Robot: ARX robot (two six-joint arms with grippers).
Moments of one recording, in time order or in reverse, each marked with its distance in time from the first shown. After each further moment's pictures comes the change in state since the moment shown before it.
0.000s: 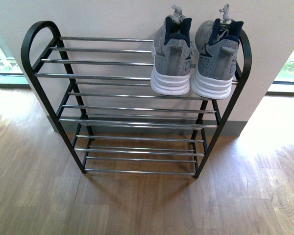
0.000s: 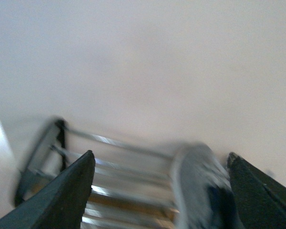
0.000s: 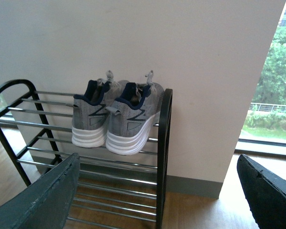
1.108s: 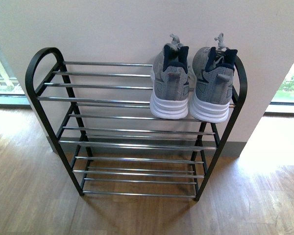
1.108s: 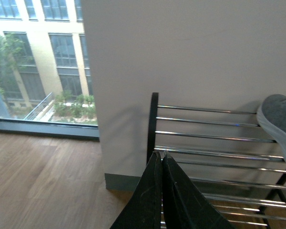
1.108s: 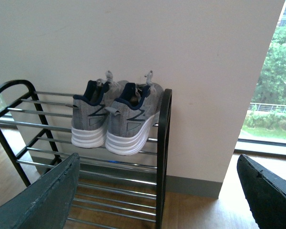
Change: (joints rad) left arm 0.401 -0.787 -1.004 0.376 0.334 0.330; right arm 0.000 0.000 0.000 0.000 0.000 0.000
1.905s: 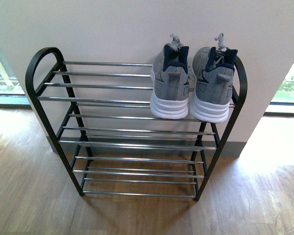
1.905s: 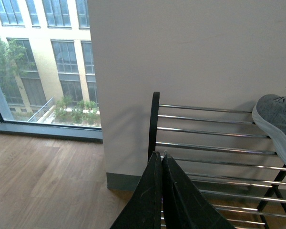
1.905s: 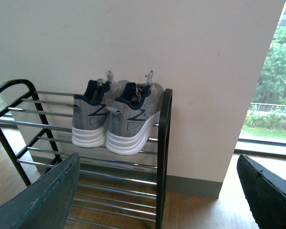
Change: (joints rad) left arm 0.005 -0.431 -0.071 -0.339 0.007 0.000; right arm 0.000 0.000 0.000 0.000 0.000 0.000
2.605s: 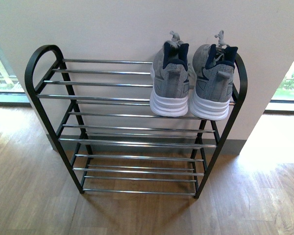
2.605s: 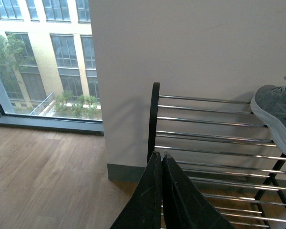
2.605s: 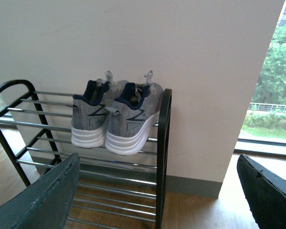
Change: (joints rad) left arm 0.000 -0.297 0.000 -0.329 0.000 0.000; right arm 0.000 0.000 0.000 0.000 0.000 0.000
